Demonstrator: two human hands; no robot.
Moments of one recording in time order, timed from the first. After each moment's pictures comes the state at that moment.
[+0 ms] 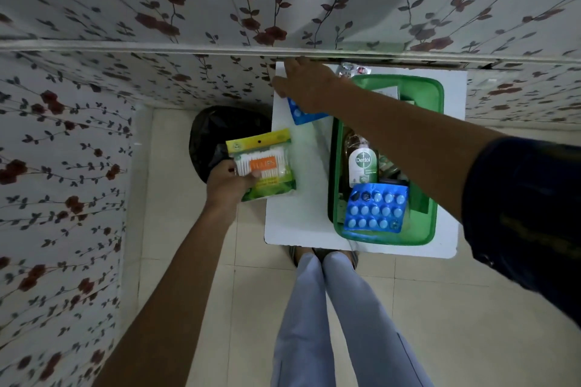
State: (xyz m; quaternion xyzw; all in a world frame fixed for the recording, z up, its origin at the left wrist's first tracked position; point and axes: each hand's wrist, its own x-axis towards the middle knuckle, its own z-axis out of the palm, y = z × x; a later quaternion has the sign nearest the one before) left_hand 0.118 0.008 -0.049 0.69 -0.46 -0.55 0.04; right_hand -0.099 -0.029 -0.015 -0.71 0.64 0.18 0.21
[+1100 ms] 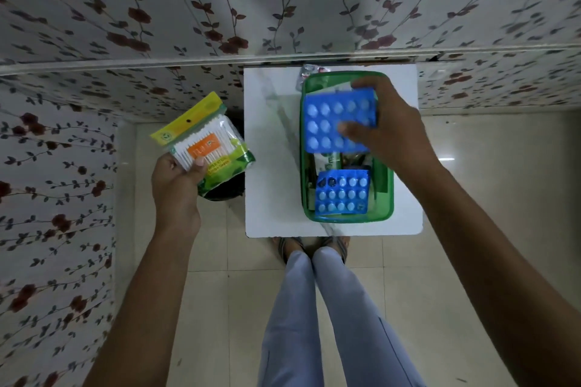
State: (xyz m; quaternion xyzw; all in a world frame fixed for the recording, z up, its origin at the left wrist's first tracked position) left_hand 0.126 0.014 0.024 0.65 -0.43 -0.58 0.24; right_hand -0.117 0.141 0.086 -0.30 0.83 -0.32 0.35
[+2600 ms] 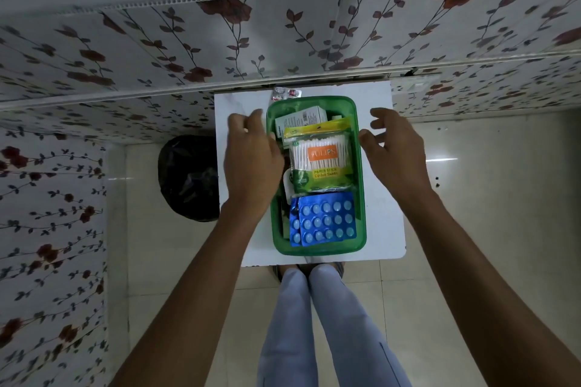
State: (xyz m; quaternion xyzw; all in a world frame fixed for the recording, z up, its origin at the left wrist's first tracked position) left_hand -0.033 0.049 0.034 0.49 -0.84 -0.25 0.05; right_hand -0.172 0.171 0.032 -0.23 0.89 -0.28 0.26
